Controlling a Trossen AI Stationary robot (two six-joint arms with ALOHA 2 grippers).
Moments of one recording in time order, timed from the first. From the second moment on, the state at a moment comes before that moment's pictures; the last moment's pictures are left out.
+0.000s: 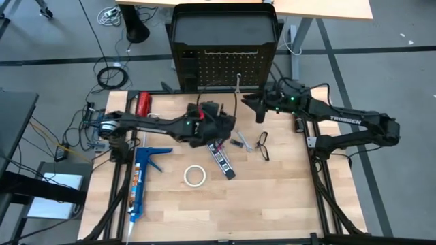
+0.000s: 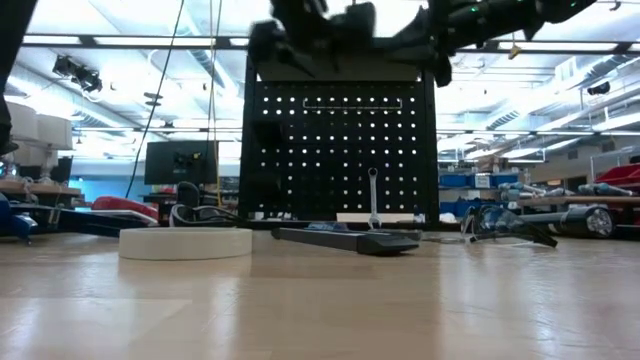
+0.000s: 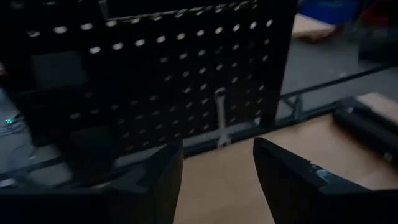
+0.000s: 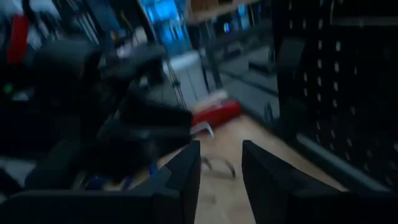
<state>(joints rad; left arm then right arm) -0.03 1.81 1.57 -0.49 -1.16 -0.72 -0.41 1.08 0.80 0.13 -0.12 0.30</state>
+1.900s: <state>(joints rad) -0.36 1.13 1.34 -1.13 -1.30 -0.86 -0.39 1.78 1.20 0.35 -0.03 0.26</state>
